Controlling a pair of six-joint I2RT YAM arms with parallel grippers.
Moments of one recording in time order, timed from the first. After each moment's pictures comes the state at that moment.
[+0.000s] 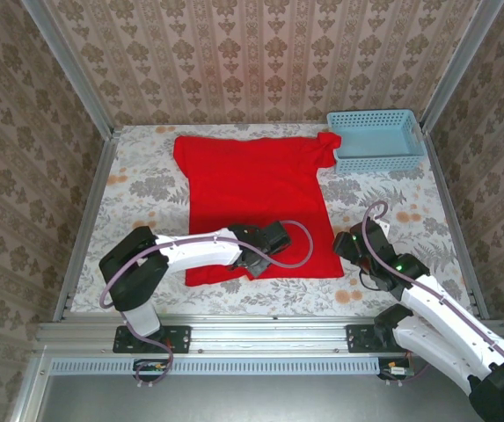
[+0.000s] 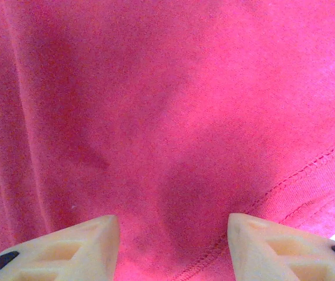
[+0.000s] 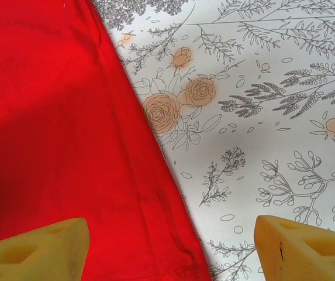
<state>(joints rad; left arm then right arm) -1.10 1.72 1.07 -0.68 -0.30 -0.14 0.46 0.76 0.51 -0.63 0.28 0.81</state>
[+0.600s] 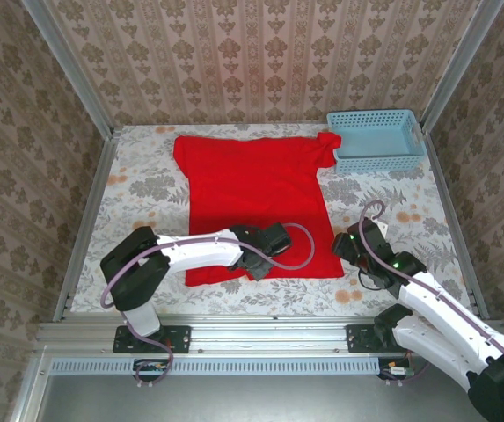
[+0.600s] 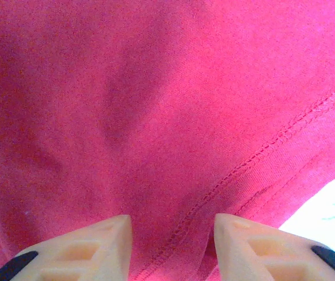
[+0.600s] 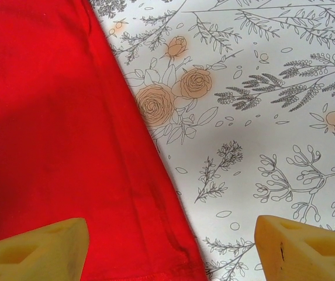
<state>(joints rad) -1.11 1.73 1.07 -0.68 -0.21 -0.14 0.46 0.80 0.51 -0.63 0.28 0.81</state>
